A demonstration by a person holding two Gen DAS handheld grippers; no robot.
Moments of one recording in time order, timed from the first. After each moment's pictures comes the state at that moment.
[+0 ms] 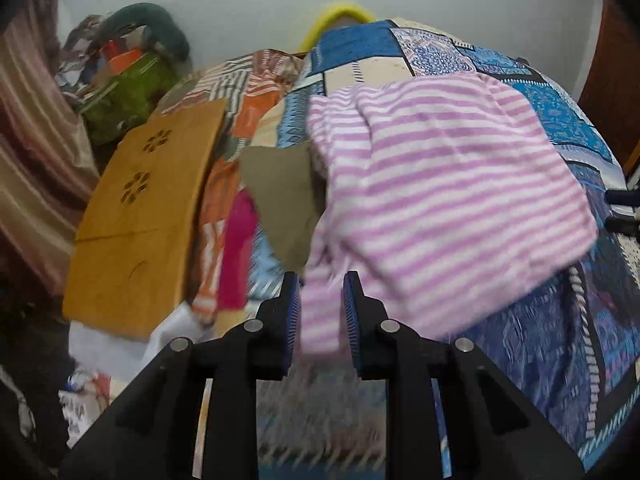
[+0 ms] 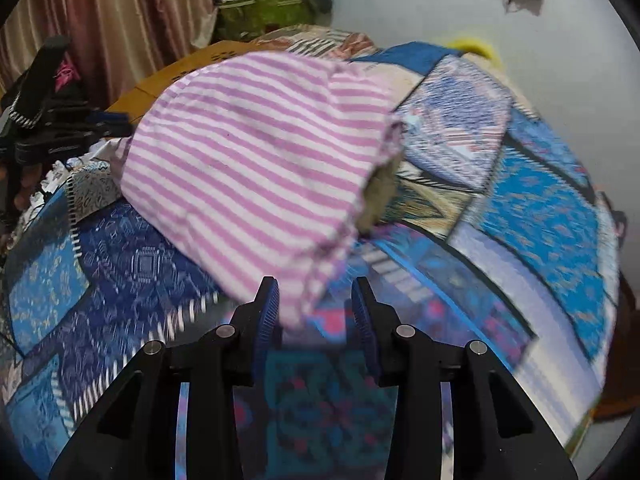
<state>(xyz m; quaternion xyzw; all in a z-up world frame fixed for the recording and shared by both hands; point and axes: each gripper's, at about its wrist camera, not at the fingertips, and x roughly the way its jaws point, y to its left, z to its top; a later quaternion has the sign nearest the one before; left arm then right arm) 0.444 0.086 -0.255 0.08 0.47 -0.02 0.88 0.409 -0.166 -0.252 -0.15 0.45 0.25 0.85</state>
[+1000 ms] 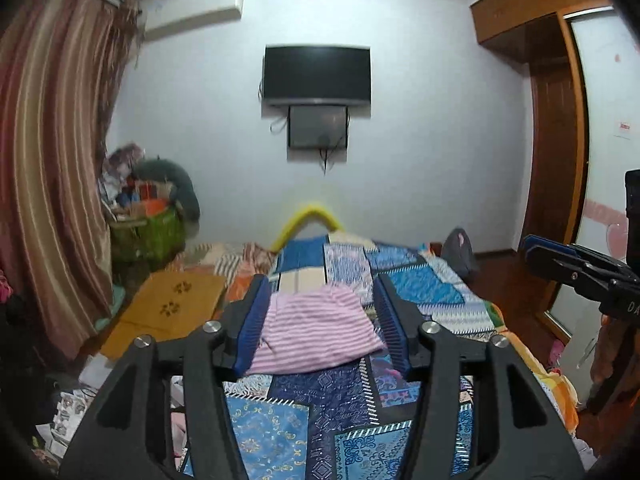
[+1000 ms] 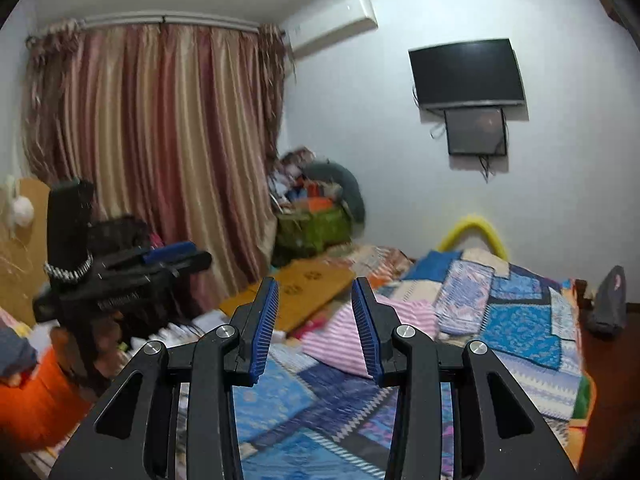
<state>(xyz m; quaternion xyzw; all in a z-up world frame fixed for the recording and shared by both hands) 0.107 0.008 0.014 0.01 0.14 -0.07 0.99 0.129 -0.178 -0.028 0.01 0.12 0.32 0.94</state>
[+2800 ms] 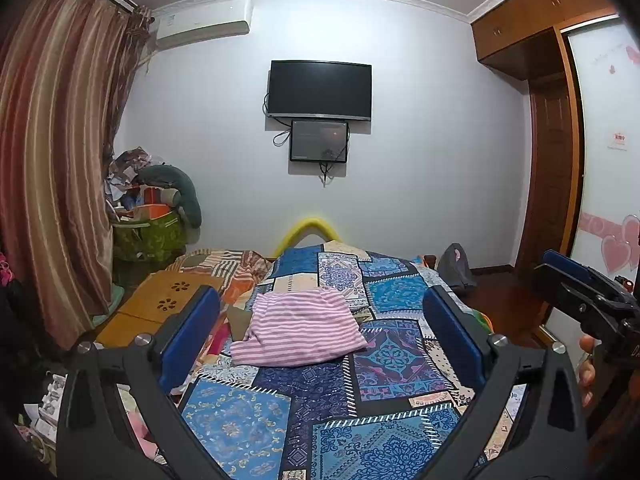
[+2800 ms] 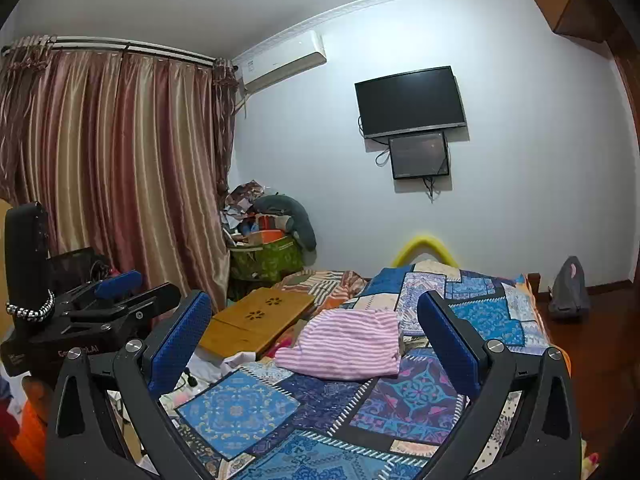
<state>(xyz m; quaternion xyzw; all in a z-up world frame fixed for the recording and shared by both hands) 0.065 -0.006 -0.006 -0.01 0.12 -0.07 0.99 0.067 -0.182 -0.035 0.05 0.07 0.21 0.97</state>
